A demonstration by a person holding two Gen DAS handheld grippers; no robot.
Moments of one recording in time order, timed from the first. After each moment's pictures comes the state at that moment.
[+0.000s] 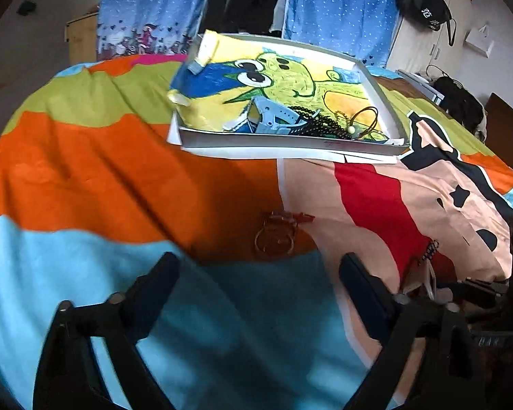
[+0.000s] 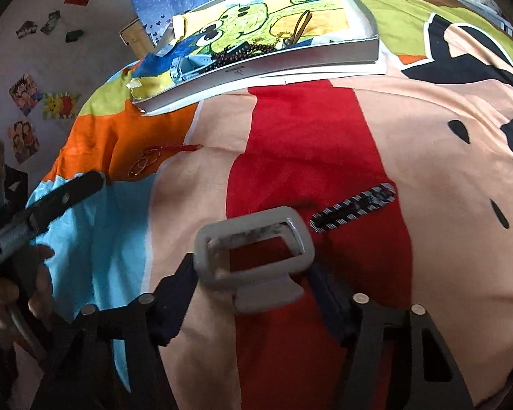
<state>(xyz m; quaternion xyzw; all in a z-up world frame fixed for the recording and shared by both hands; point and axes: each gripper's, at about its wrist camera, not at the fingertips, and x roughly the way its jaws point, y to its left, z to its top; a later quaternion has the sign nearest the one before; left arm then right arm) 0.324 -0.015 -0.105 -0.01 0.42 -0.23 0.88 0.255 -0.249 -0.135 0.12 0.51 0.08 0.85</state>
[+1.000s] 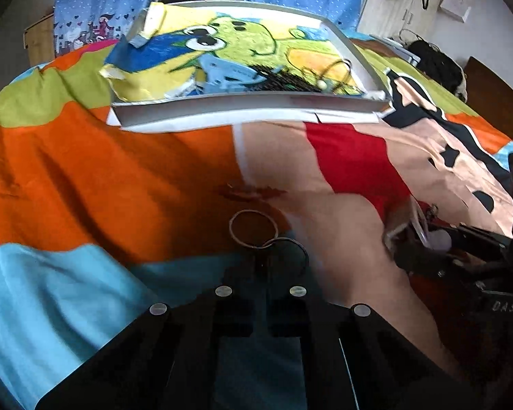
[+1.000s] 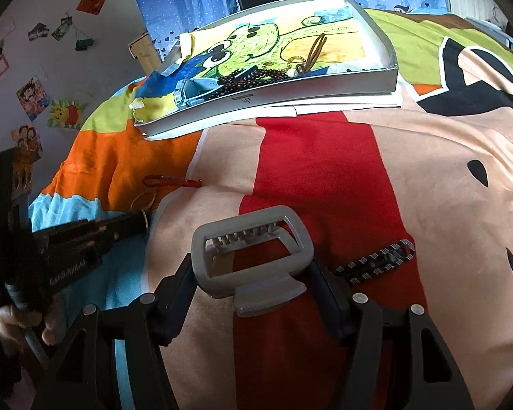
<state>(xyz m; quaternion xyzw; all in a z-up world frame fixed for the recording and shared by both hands) 0.327 -0.049 -0.135 0.04 0.45 -0.29 0.84 0.279 -0.245 -0.133 0.11 0.46 0.09 0.88</state>
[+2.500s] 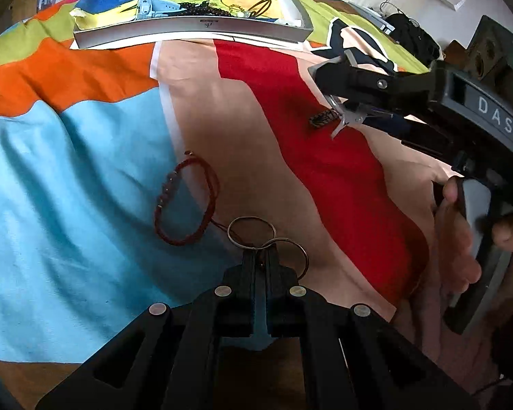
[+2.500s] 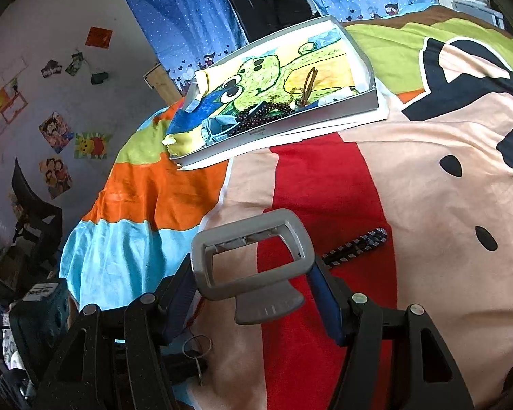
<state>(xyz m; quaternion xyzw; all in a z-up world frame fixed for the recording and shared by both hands) 0.218 -0.084 -0.128 0.01 0.54 -0.32 0.78 0.244 -0.270 -0.091 0.18 0.42 0.13 0.88</state>
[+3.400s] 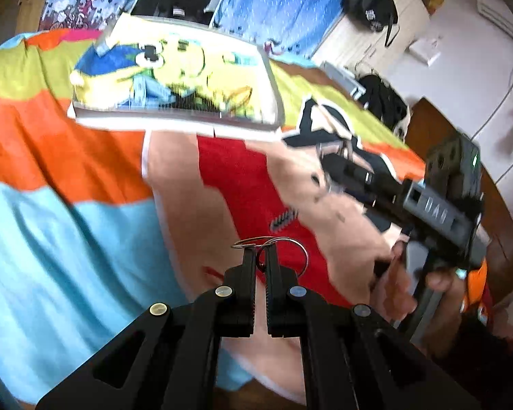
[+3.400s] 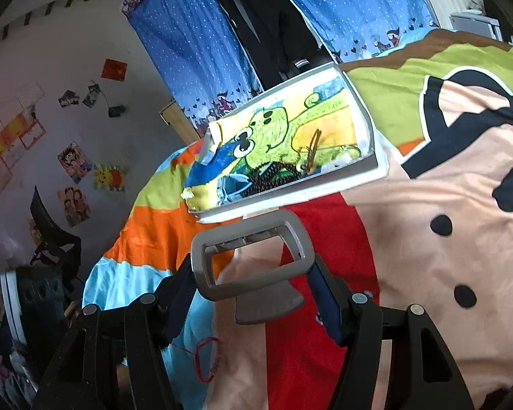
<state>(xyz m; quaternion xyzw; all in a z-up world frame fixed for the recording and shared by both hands) 0.254 -0.061 -0.048 -0.10 0.45 -0.37 0.81 0.254 -0.299 -0.047 0.22 0.35 0.15 0.90</state>
